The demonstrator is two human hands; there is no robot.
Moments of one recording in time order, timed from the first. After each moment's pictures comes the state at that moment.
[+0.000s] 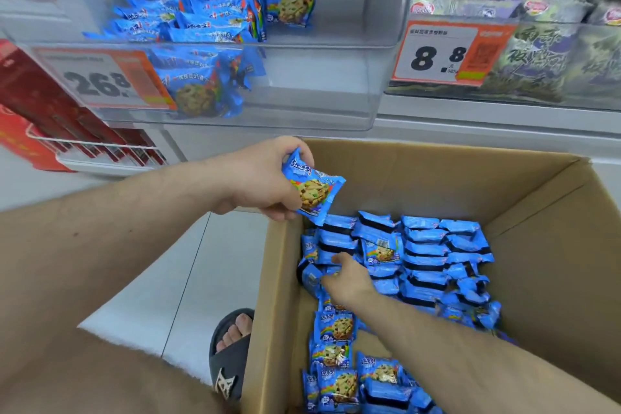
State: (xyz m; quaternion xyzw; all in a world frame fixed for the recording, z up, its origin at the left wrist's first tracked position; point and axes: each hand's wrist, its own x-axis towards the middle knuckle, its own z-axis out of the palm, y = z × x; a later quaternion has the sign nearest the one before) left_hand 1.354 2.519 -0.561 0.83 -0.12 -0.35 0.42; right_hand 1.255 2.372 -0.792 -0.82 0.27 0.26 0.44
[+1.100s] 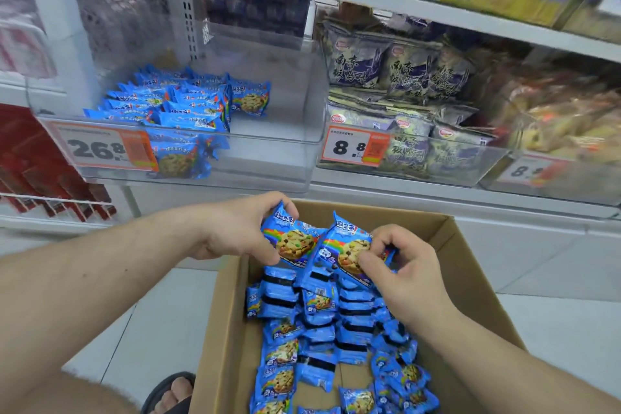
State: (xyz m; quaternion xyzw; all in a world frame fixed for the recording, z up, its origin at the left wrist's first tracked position) left_hand 1.318 2.510 -0.522 0.74 -0.24 -0.39 0.49; right_hand 1.183 2.297 -0.552 -0.82 0.02 -0.22 0.53
